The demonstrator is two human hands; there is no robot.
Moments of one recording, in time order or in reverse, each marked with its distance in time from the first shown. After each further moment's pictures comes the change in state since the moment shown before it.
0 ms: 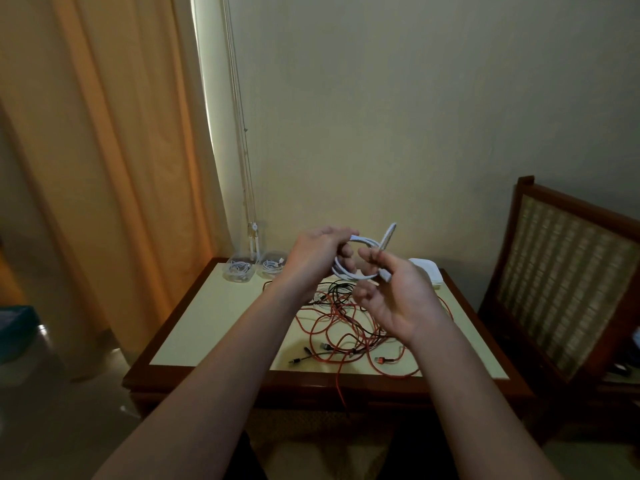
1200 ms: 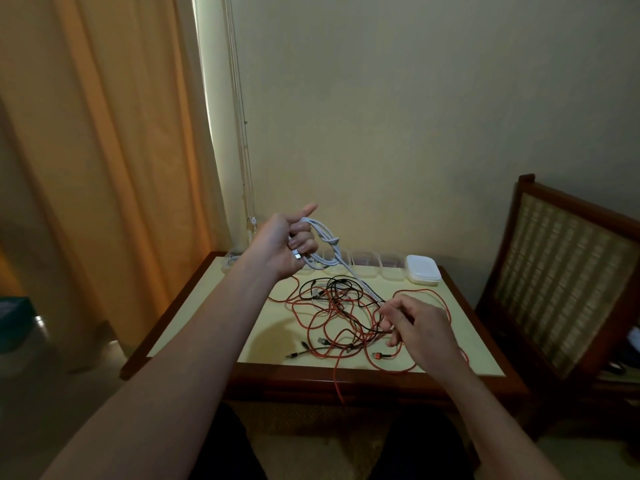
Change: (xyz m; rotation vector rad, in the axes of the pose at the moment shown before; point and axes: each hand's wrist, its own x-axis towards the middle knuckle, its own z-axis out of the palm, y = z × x) left_hand 0.017 0.015 -0.042 -0.670 0.046 -0.298; right_hand 0.021 0.033 -0.119 -1.238 0.020 -0.569
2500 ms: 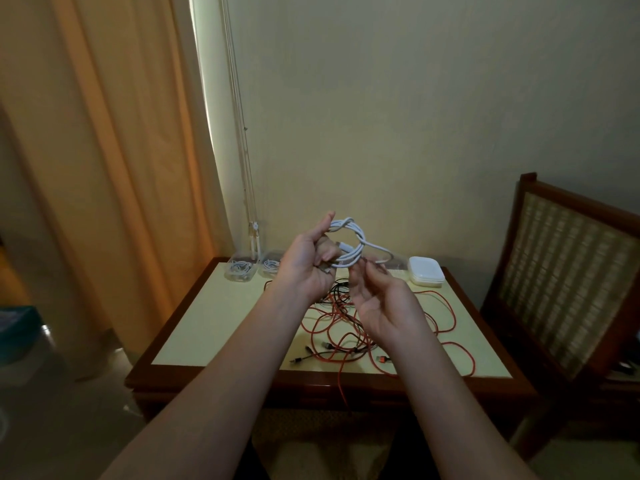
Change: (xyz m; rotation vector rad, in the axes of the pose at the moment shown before) left_hand -0.007 -0.041 0.023 -0.152 -0.018 0.094; right_hand 0.038 -0.086 0.037 1.640 0.108 0.579
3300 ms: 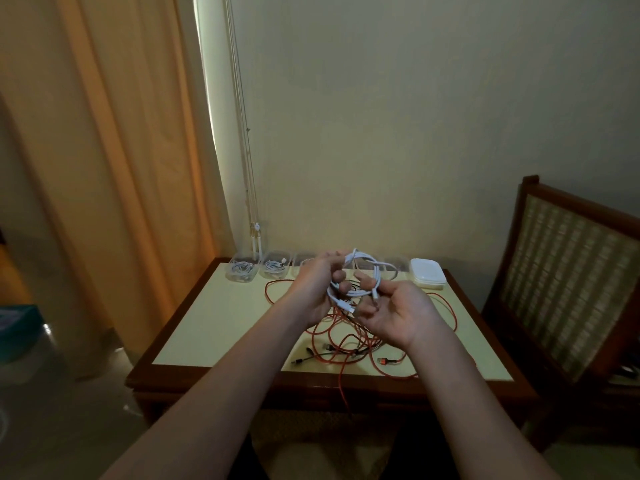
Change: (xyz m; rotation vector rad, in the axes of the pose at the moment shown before) left_hand 0.016 -0.023 -0.036 0.543 0.002 -0.073; right_hand 0.004 -0.015 -0.006 -0.217 0.137 0.254
